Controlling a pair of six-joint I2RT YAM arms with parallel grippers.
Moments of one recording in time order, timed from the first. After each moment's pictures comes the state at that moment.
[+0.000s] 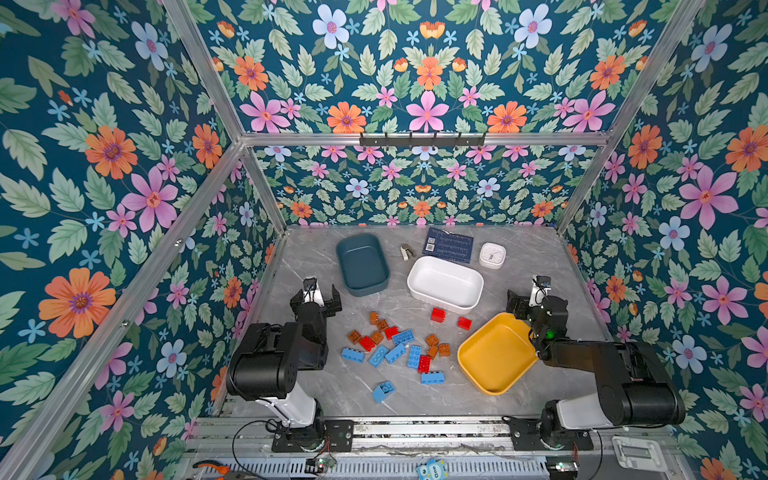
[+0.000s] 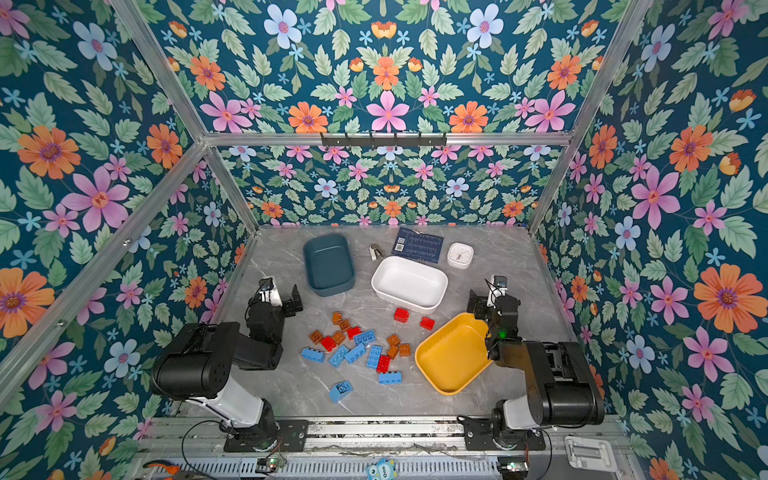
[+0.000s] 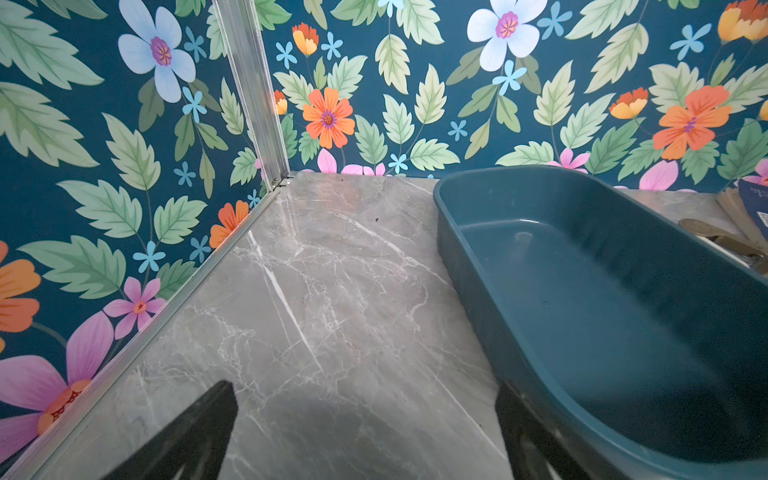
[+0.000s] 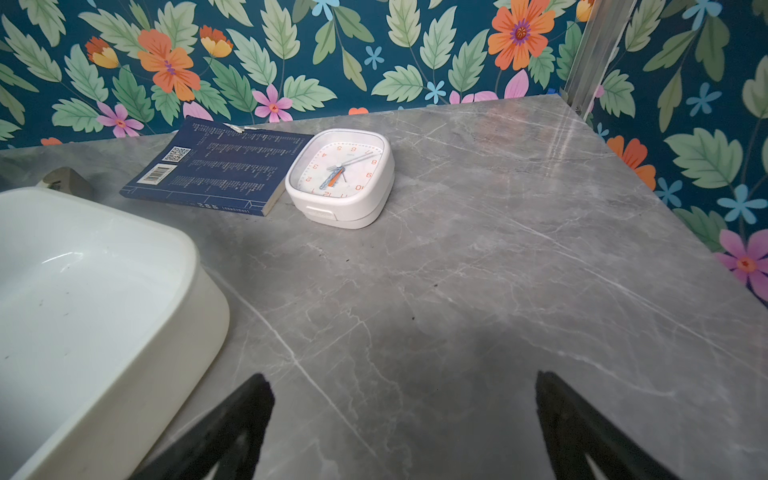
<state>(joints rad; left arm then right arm) -0.03 1.62 0.28 1.17 -0.21 0.00 -0.02 1.44 0.31 0.78 0.01 0.08</state>
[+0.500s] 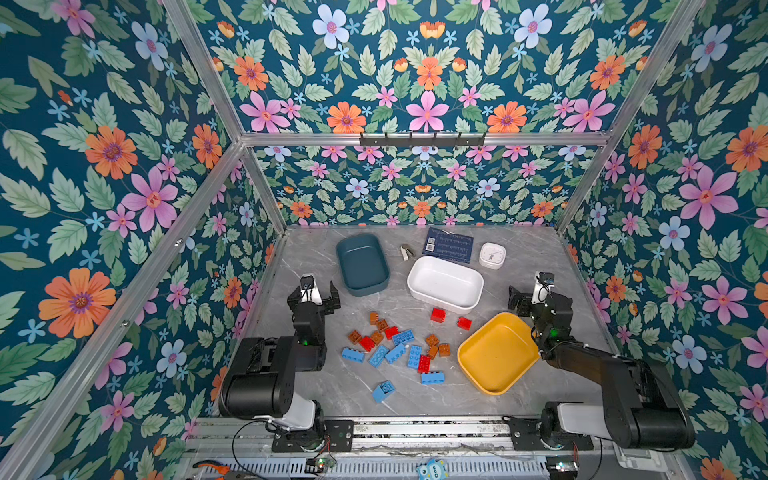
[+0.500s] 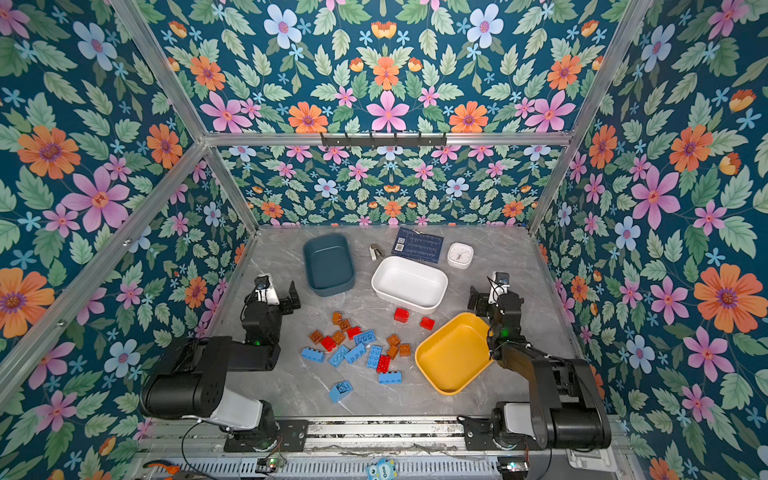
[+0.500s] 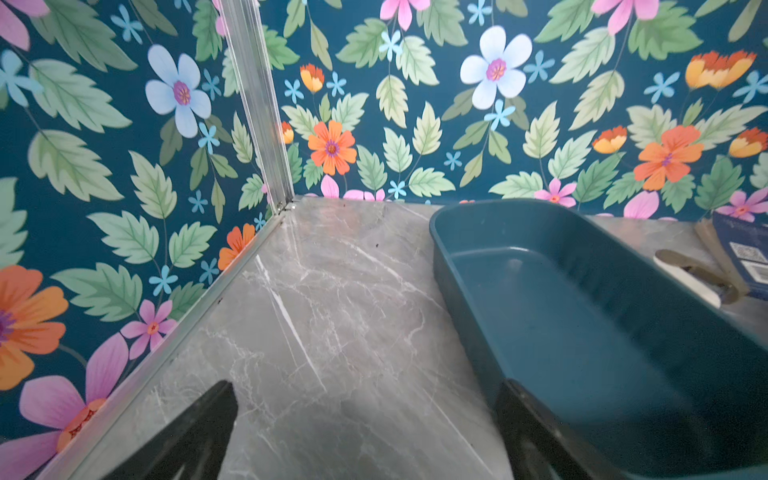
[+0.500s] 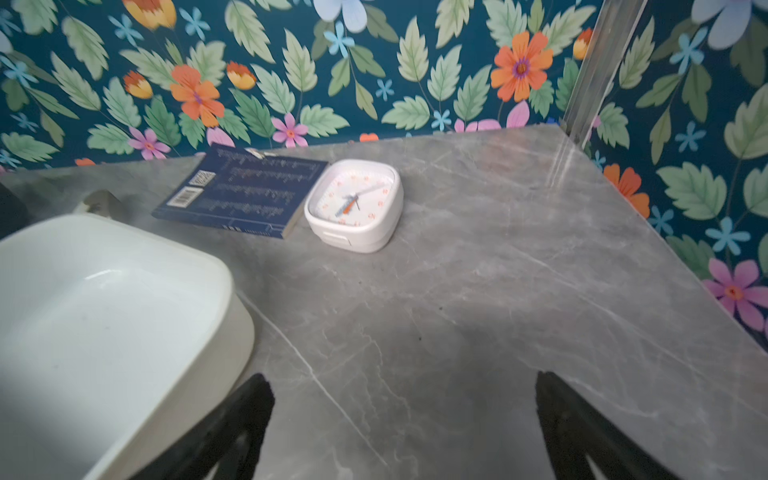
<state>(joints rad) -0.03 1.45 0.29 1.06 -0.21 0.00 -0.02 1.29 0.34 0.66 -0.02 0.07</state>
